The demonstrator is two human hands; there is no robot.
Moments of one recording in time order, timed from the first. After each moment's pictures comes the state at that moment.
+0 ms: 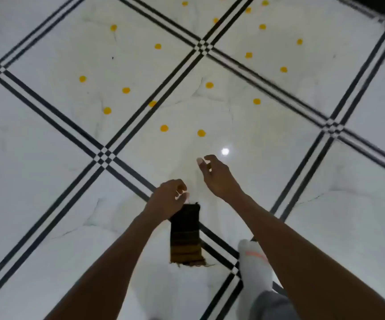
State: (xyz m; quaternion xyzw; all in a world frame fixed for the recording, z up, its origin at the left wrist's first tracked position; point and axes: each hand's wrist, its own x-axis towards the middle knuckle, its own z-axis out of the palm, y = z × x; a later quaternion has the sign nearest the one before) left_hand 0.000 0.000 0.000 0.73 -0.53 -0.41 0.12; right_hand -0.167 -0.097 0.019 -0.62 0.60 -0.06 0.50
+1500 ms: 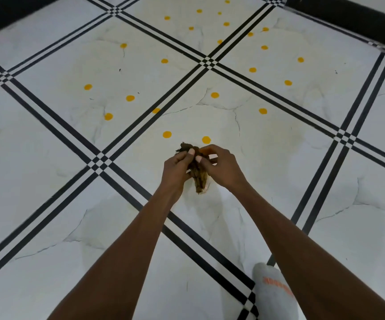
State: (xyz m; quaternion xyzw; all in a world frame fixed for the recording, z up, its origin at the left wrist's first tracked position) left_hand -0.020 -0.069 -0.045 0.61 -0.18 -0.57 0.53; right_hand -0.157 -0.122 -0.024 -0.67 0.53 -0.20 0.47
